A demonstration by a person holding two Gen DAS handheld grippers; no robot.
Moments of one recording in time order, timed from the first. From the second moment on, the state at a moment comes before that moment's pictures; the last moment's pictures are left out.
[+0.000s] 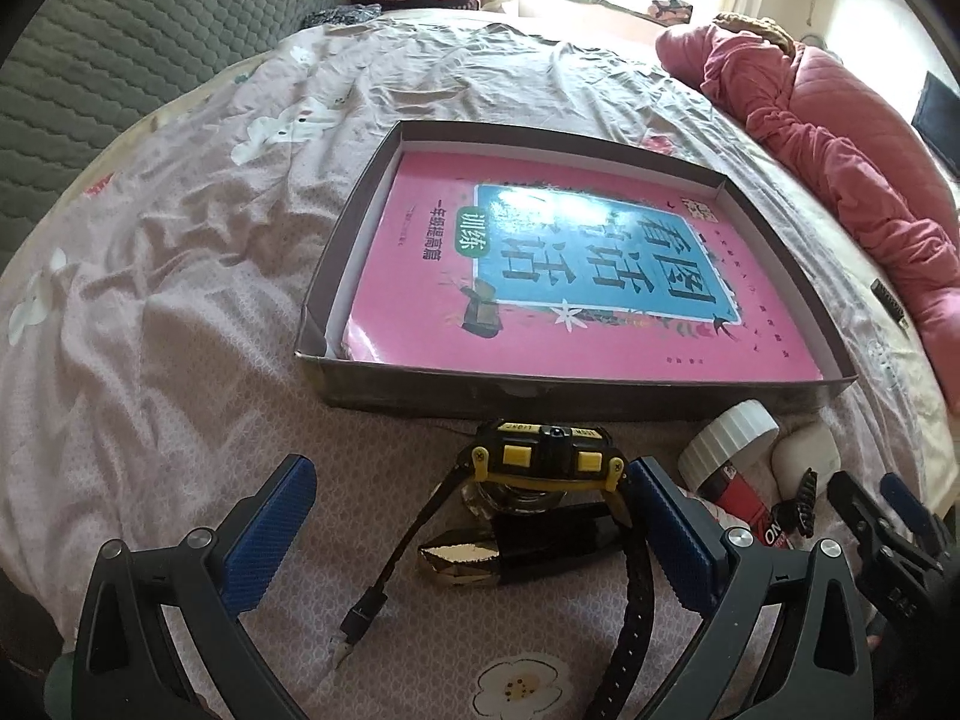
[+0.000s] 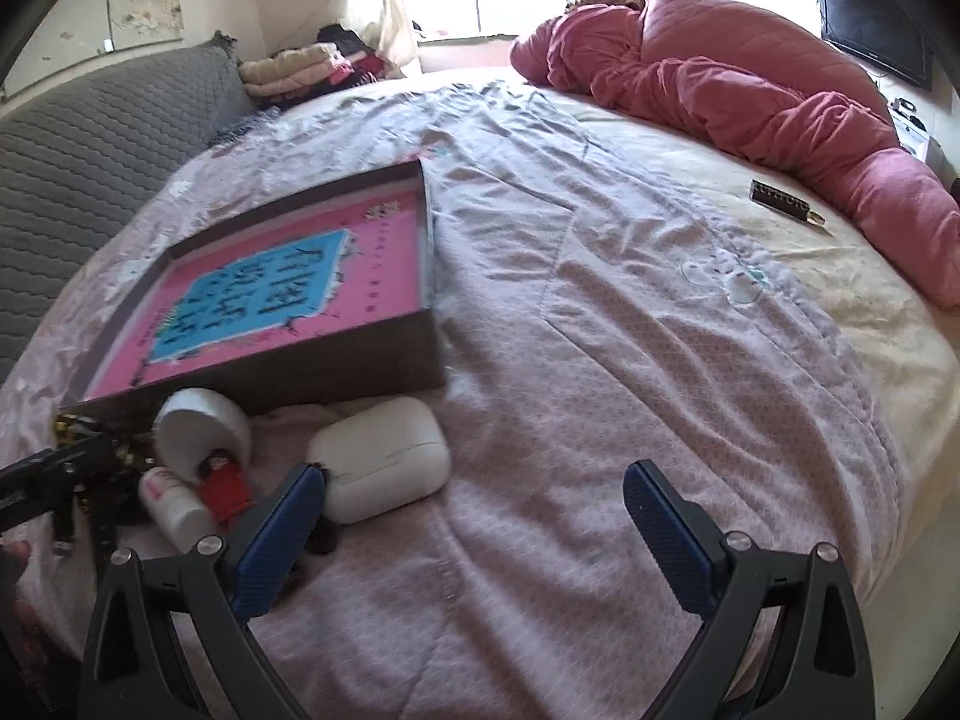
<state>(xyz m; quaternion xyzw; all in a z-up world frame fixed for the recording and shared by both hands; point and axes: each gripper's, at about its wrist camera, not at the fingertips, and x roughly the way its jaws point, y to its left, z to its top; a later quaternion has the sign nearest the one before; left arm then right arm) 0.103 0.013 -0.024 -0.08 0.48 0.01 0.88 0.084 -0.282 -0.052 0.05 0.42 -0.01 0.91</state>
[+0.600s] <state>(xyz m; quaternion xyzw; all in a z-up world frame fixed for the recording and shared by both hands) 0.103 0.019 -0.025 -0.09 0.47 0.00 0.88 0.092 -0.251 -0.066 -0.03 0.44 0.02 0.90</state>
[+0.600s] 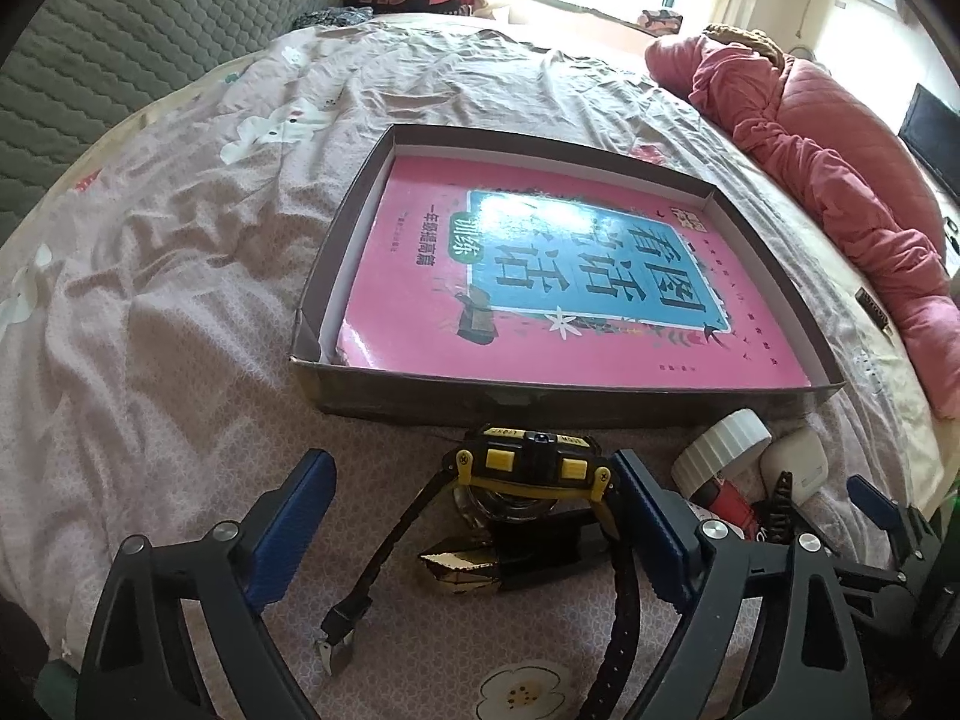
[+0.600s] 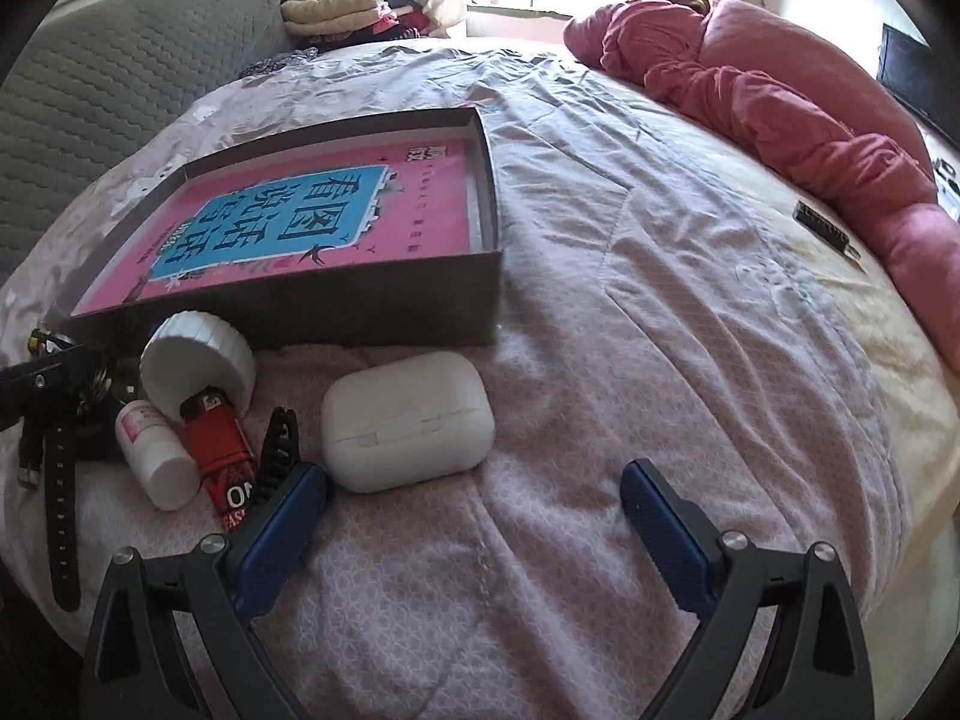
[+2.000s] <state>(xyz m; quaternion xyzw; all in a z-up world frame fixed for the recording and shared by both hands) 0.099 0.035 0.007 -0.12 0.43 -0.05 0.89 0.087 -0.253 -0.028 0.03 0.35 0.11 0.93</state>
